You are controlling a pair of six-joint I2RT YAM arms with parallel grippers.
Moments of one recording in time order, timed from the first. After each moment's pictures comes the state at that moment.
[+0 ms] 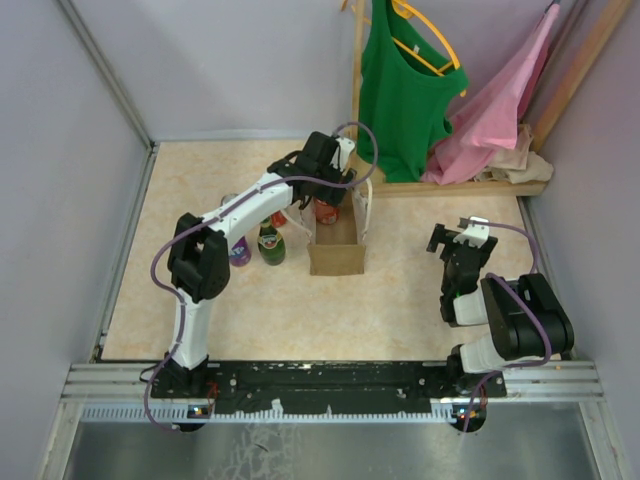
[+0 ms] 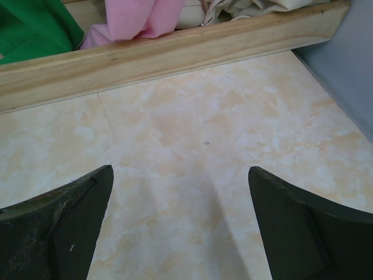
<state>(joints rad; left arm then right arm) -0.65 2.10 1.86 -0.53 -0.13 0.03 0.09 1.46 0.15 1.20 0.39 0.05</state>
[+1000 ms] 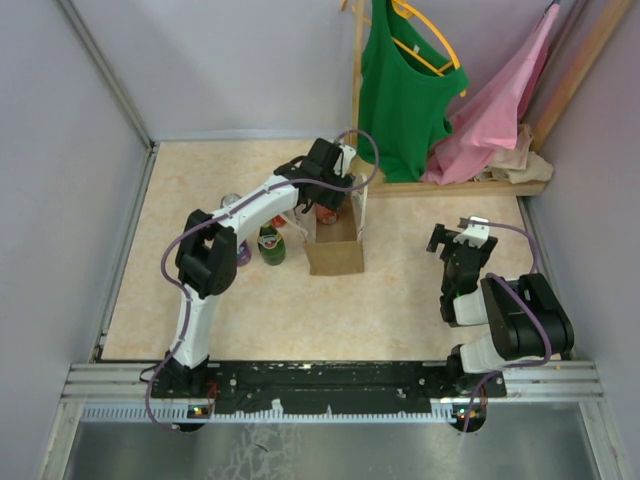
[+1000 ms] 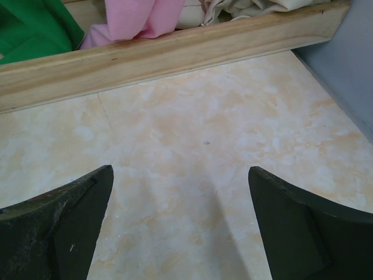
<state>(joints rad) -0.65 2.16 1.86 -0.52 -0.13 0.02 0.09 1.46 0.15 1.20 0.39 0.05</state>
